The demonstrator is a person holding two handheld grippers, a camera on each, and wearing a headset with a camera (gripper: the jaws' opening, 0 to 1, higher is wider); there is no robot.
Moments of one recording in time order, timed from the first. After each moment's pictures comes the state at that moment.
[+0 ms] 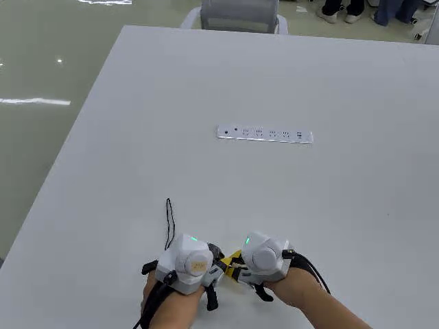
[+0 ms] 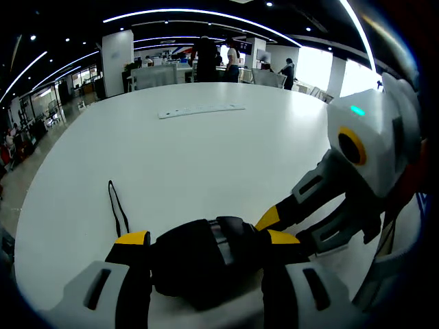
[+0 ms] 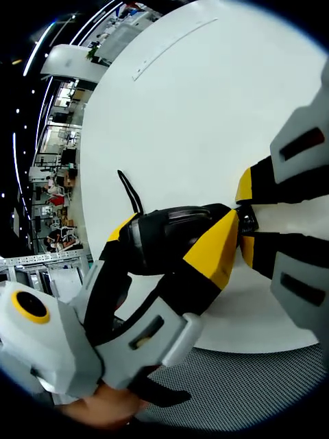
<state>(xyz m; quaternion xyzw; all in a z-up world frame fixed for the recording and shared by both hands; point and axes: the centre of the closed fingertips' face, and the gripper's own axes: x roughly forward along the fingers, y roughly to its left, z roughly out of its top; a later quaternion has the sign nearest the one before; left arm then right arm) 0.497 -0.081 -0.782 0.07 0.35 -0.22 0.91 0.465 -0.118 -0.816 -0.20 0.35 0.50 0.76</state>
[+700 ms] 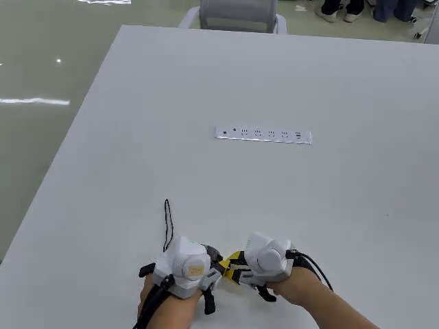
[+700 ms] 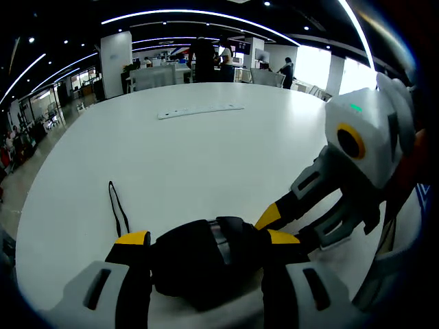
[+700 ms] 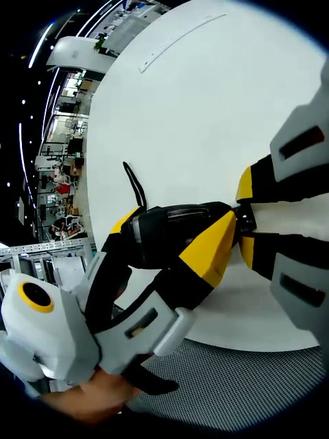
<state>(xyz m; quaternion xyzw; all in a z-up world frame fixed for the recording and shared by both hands) 0.495 -0.080 -0.782 0.07 0.34 -0.22 0.91 0.461 -0.117 -0.814 -0.19 0.33 0.54 0.75</state>
